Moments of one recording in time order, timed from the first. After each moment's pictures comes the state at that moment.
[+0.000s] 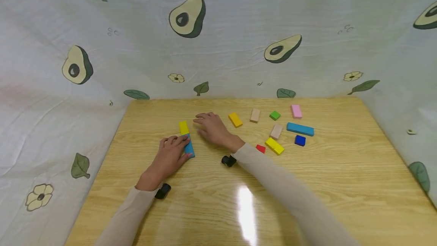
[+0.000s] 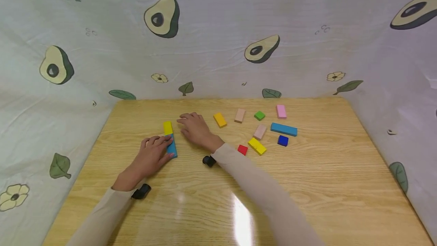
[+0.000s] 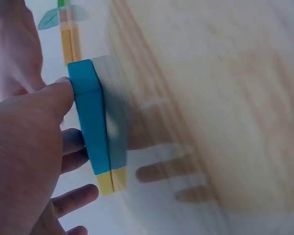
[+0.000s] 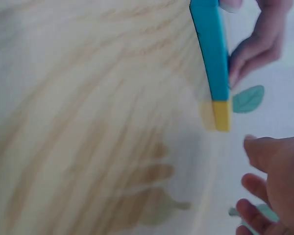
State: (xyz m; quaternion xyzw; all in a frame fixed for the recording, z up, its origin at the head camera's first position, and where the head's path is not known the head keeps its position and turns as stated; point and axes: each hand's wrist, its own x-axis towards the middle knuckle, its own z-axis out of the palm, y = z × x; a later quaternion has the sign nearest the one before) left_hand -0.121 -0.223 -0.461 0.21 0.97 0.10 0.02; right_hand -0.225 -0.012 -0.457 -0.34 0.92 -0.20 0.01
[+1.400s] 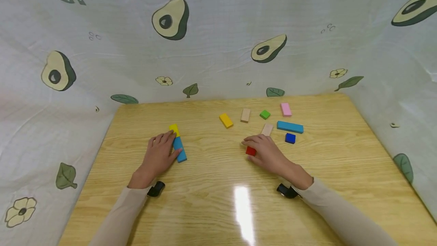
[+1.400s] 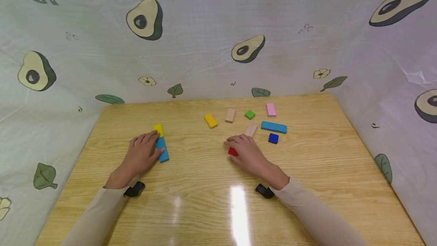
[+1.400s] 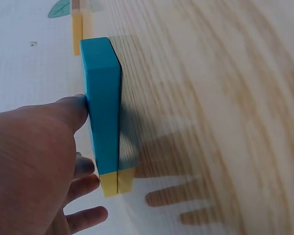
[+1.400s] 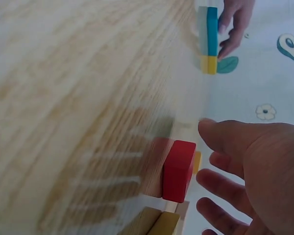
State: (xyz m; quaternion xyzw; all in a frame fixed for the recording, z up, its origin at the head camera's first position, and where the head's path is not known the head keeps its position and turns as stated) left_hand -0.135 -0.220 -0.459 0.17 0.98 0.10 -0.01; right_hand -0.126 0.175 -0.454 -0.29 0.93 -0.21 -0.01
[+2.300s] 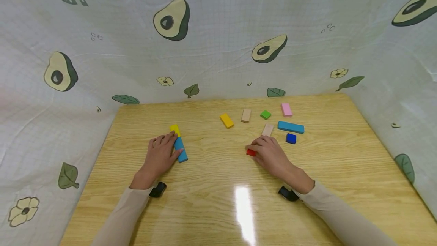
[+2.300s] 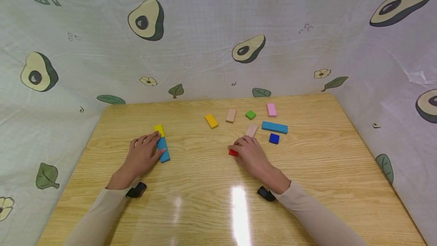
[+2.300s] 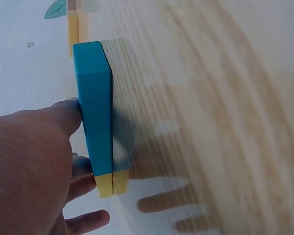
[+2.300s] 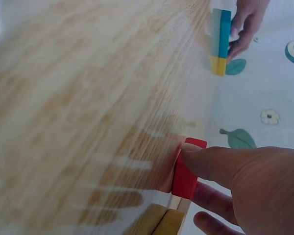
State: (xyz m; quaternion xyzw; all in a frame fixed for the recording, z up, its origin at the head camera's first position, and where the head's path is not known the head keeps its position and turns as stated) left_hand -0.133 -0.219 -0.461 0.15 0.98 0.10 0.00; right_hand -0.117 0.178 -0.463 -0.28 0.95 -0.14 -0.07
